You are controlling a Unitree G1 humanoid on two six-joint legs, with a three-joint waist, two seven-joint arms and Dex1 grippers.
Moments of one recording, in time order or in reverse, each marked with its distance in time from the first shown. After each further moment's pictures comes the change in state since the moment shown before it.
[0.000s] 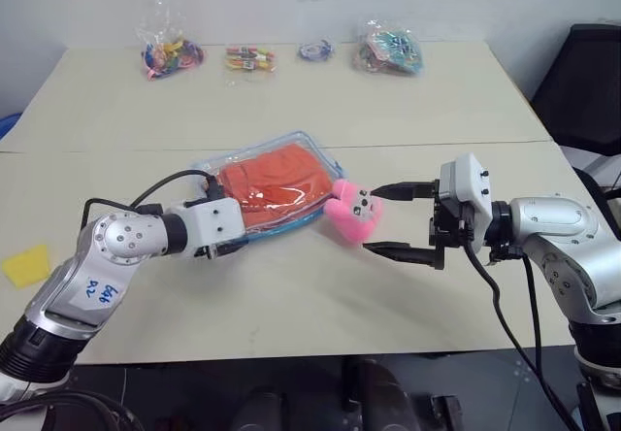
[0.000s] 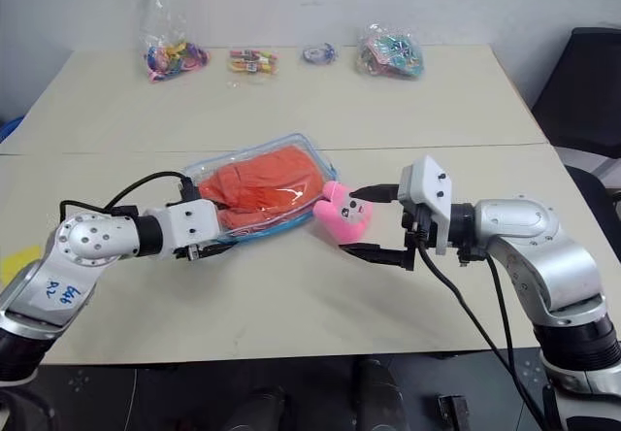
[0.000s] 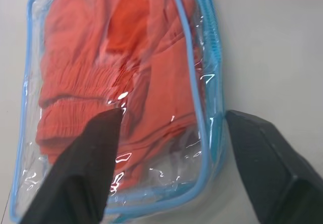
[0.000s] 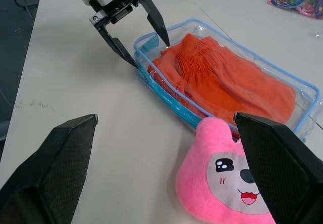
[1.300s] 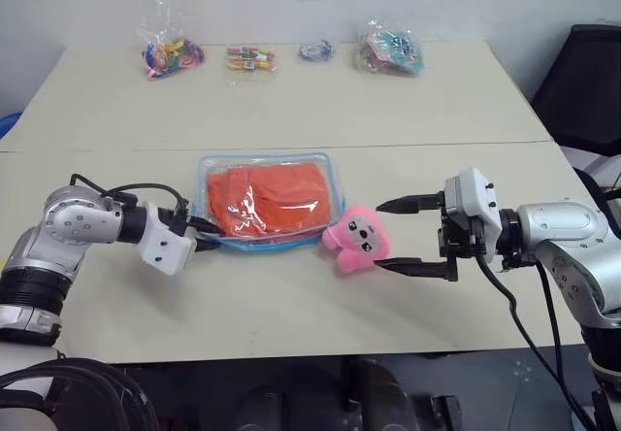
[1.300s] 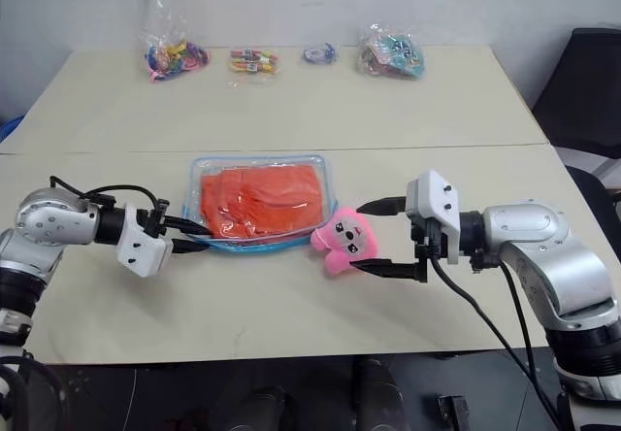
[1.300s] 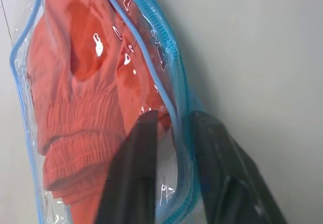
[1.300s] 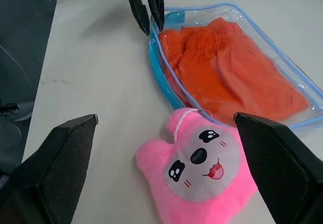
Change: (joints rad) left arm -0.218 0.005 -0.014 0.853 -0.018 -1.272 -0.374; right arm 0.041 -0.057 -0.002 0.020 -0.016 -0.040 0.083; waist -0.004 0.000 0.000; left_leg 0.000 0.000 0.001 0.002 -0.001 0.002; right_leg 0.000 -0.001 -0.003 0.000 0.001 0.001
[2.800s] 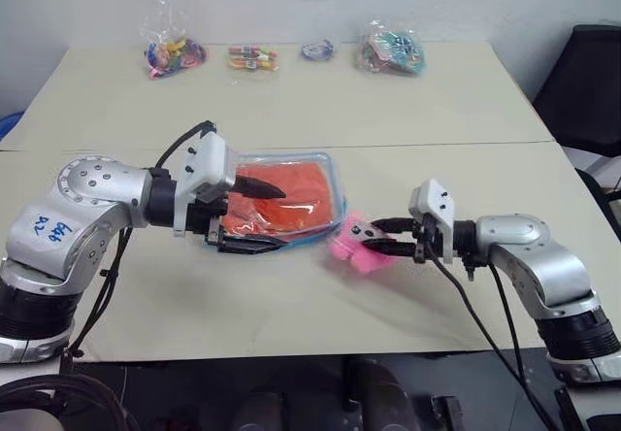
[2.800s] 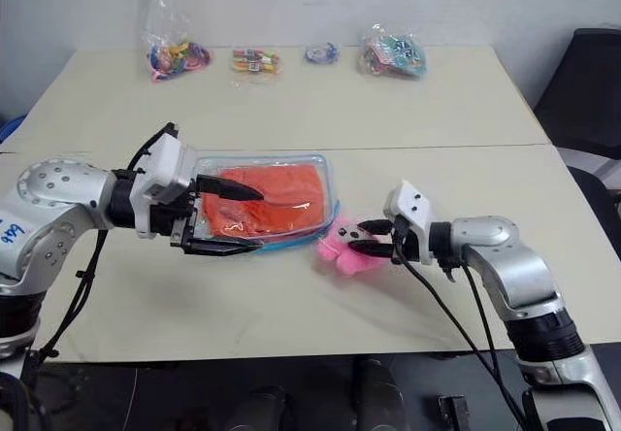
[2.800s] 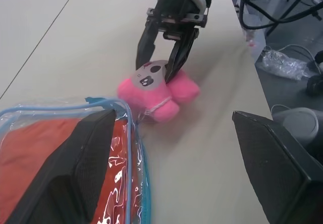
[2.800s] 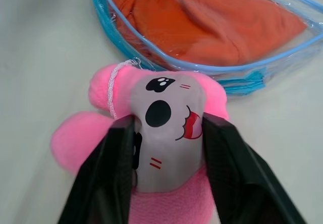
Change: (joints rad) left arm -0.034 -0.052 0.149 -0.821 -0.608 1.528 0.062; right arm -0.023 0.129 0.111 0.171 -0.143 0.028 -0.089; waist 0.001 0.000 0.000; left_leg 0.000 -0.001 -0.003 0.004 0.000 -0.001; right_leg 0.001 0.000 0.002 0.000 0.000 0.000
